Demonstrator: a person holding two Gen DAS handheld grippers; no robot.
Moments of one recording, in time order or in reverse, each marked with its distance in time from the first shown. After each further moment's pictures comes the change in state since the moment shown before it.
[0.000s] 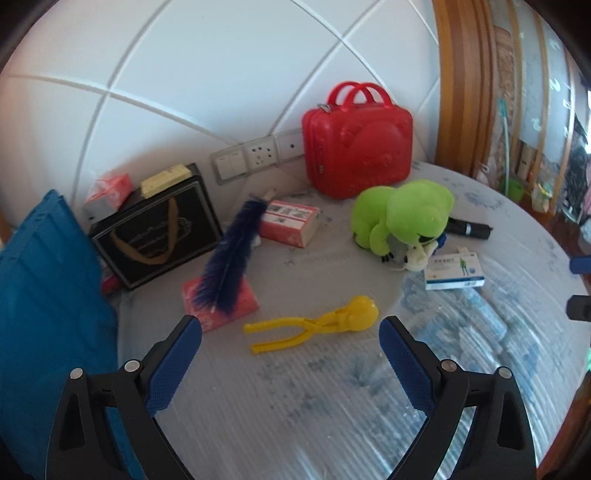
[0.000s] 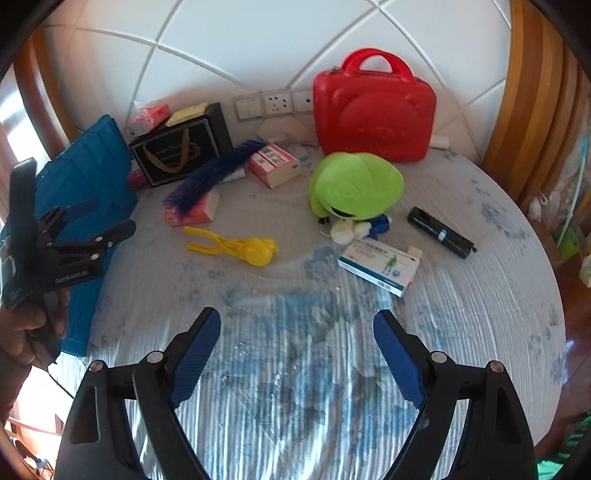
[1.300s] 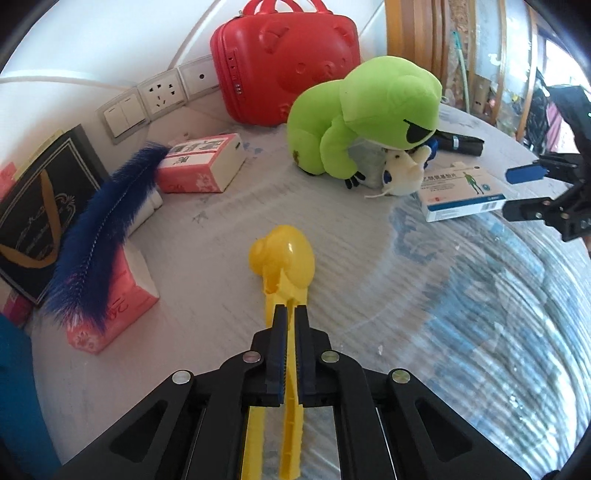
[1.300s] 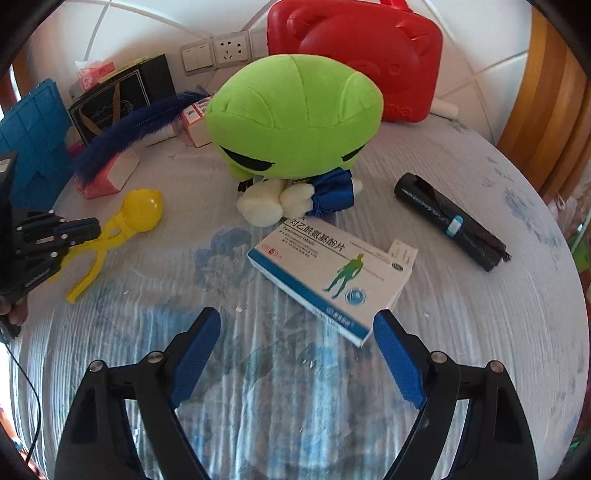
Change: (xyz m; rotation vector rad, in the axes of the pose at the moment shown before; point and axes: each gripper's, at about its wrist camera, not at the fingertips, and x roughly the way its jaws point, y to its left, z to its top) left arm 0.149 -0.047 -0.041 0.165 0.127 -0.169; right arm 0.183 -0.097 0.019 -0.104 0.051 -0.033
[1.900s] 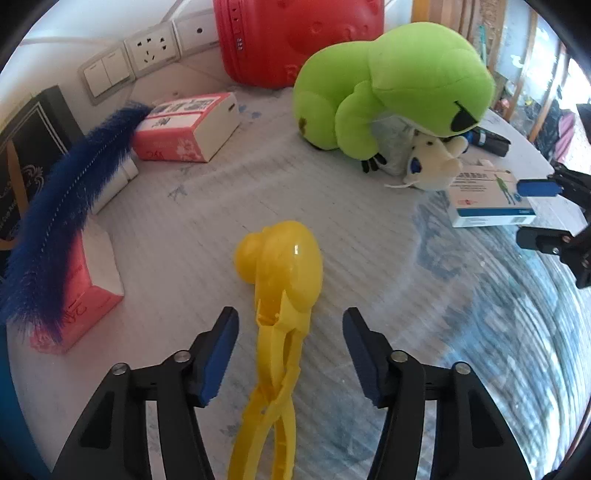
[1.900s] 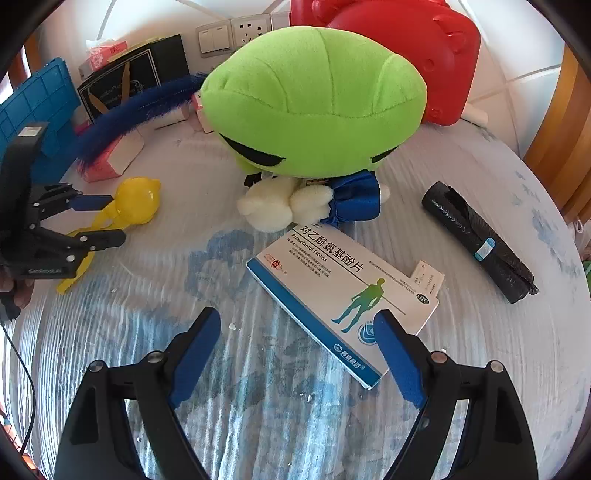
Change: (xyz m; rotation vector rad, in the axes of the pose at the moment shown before) left arm 0.055 0.004 0.025 -0.086 0.150 -0.039; right arm 0.025 -0.001 0.008 -0.064 0.028 0.043
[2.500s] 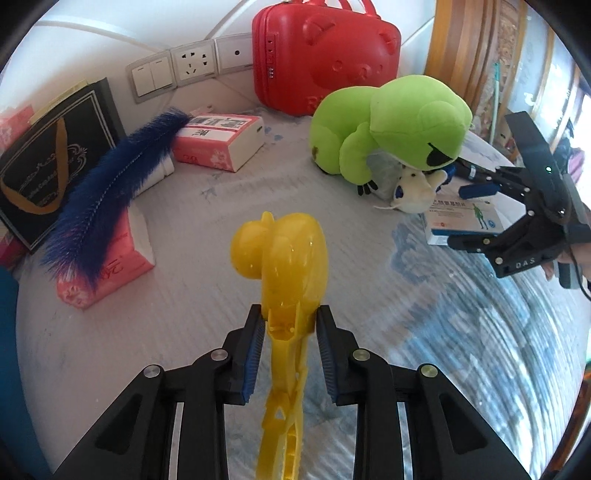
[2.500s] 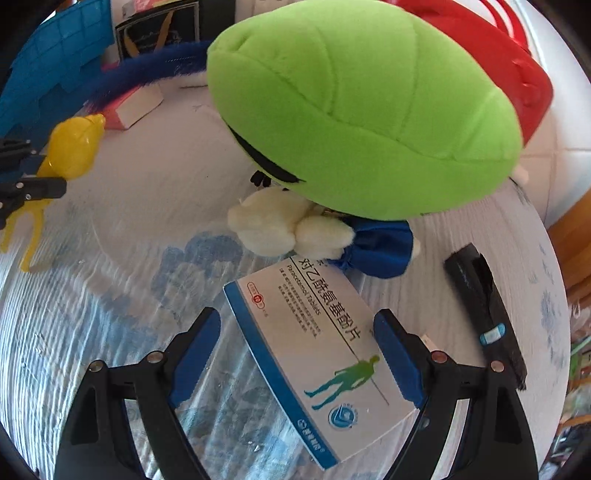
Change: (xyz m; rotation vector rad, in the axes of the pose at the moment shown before) left arm -0.062 -0.002 -0.032 -0.114 -0.094 0.010; right arm 0.039 0.009 0.033 -0.306 0.045 -0.011
